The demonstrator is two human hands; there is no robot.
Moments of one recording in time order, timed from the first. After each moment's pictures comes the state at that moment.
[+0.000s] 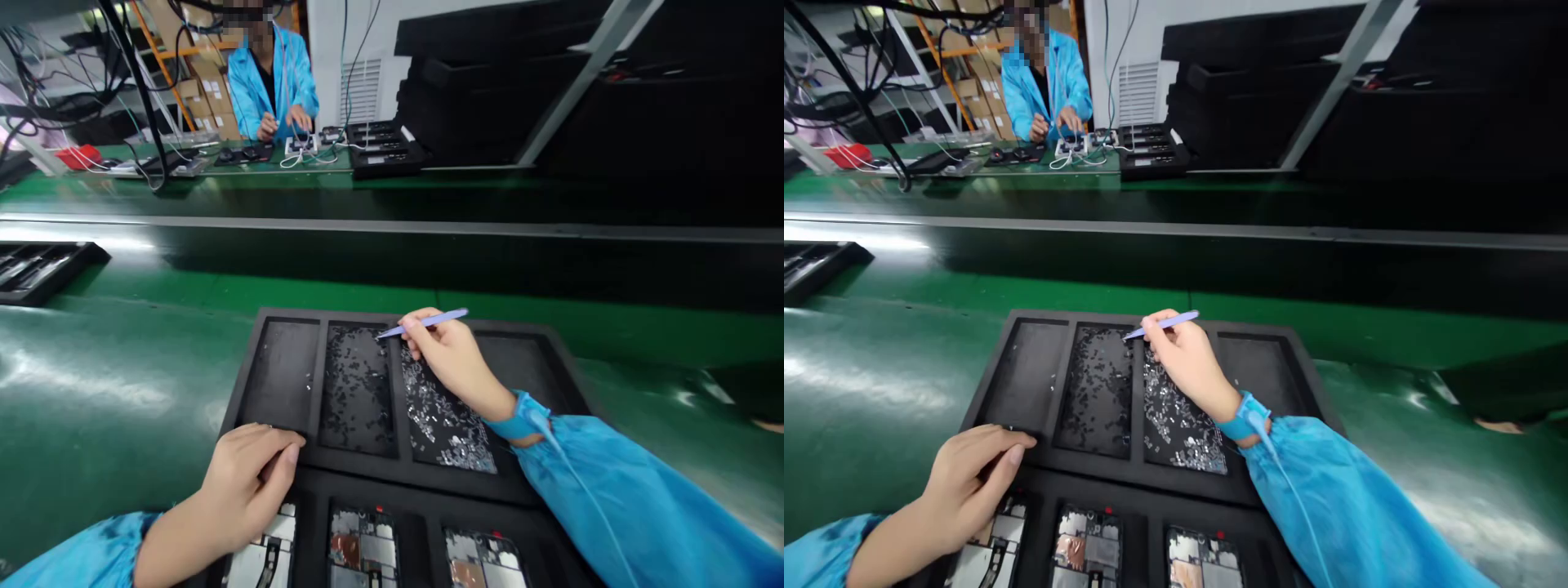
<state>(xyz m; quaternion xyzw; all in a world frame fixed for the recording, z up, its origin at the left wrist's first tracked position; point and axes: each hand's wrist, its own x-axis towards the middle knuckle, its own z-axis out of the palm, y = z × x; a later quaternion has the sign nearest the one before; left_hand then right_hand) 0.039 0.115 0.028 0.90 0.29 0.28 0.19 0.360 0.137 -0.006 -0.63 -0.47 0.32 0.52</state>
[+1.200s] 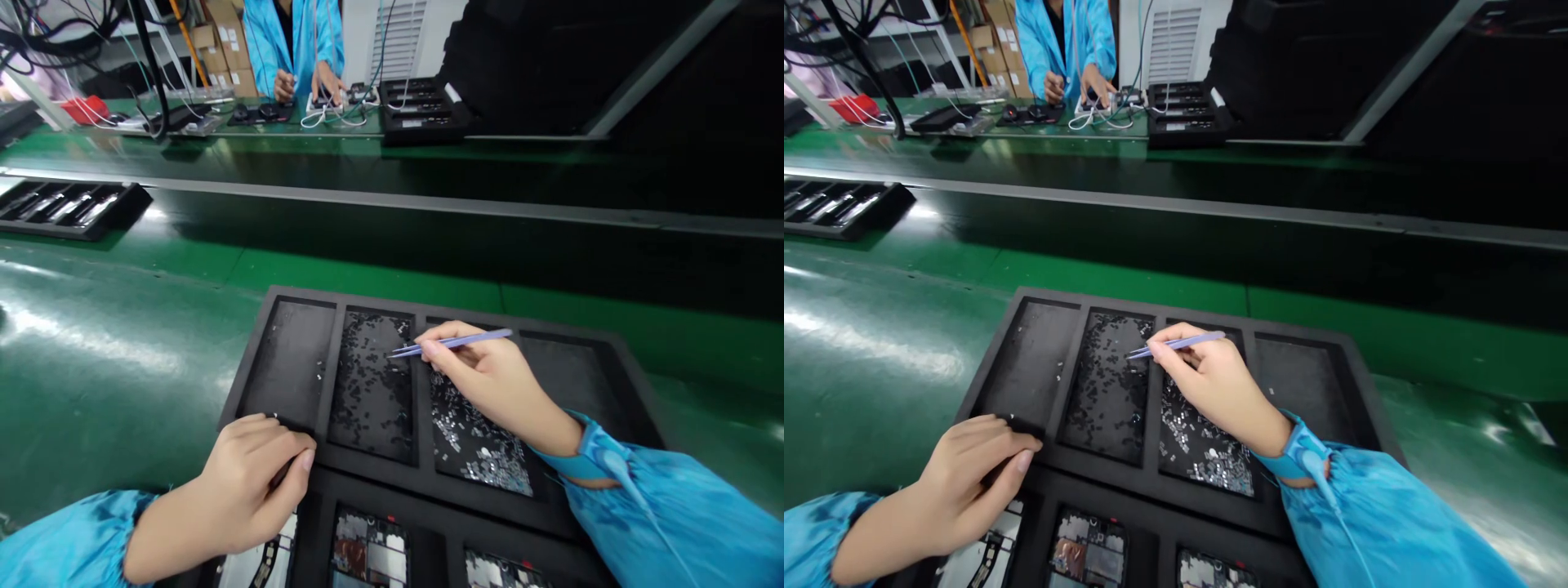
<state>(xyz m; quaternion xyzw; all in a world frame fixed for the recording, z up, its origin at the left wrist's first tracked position) 0.042 0.114 0.030 0.91 0.26 0.25 0.20 0.354 0.116 0.010 -0.62 -0.56 0.36 0.41</state>
